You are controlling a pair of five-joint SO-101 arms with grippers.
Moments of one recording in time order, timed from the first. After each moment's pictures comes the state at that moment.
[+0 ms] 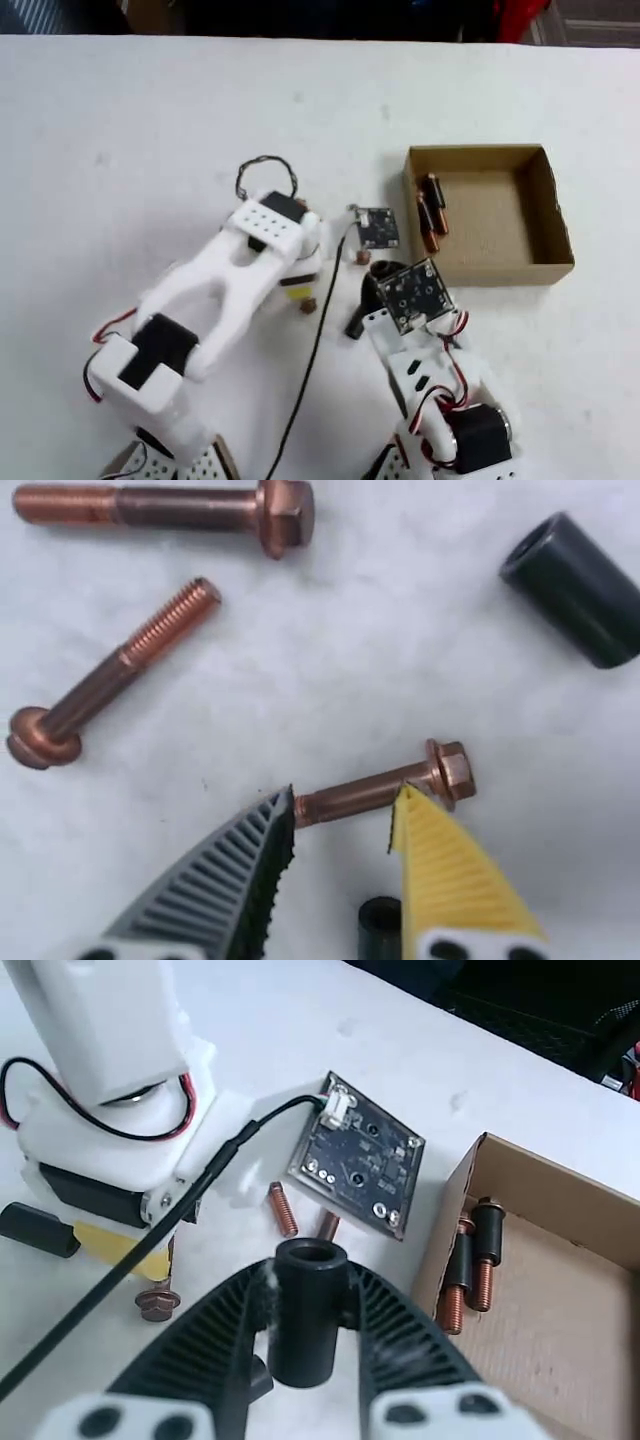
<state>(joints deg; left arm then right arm) 23.8 13.3 18.5 63.3 -49.1 -20.4 -102.2 75.2 63.3 16.6</state>
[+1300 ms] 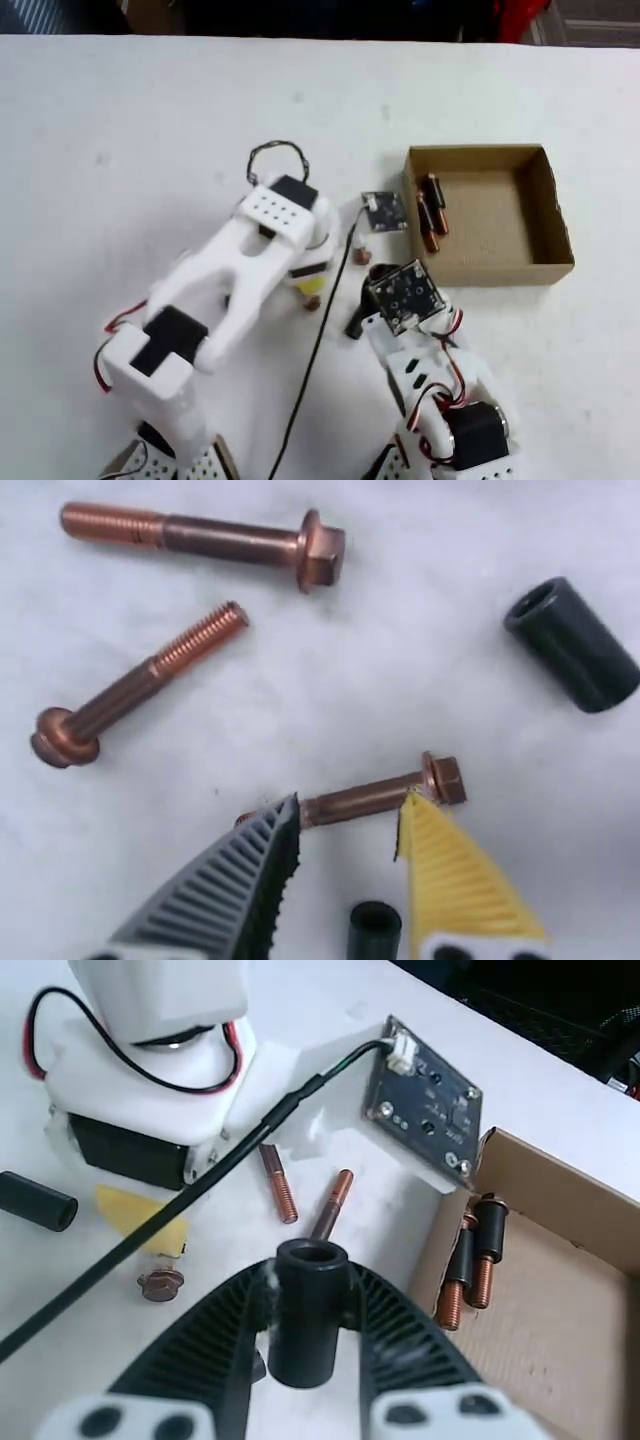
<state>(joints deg) 24.2 15.4 8.1 72.7 -43.3 -20.3 -102.2 76.7 63.2 19.8</state>
